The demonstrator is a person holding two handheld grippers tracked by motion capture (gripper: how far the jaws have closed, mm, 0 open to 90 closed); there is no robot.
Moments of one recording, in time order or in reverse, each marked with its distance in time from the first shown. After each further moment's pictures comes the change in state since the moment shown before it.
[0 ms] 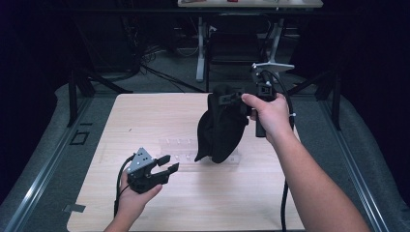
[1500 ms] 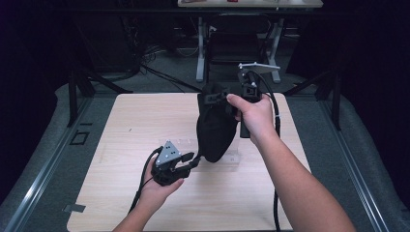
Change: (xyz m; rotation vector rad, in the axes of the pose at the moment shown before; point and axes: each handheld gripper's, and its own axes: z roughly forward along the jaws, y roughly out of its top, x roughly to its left) left arm -0.034 0.029 0.046 0.055 -0.066 0.092; right arm 0.015 -0.005 0.027 -0.014 0.049 -0.015
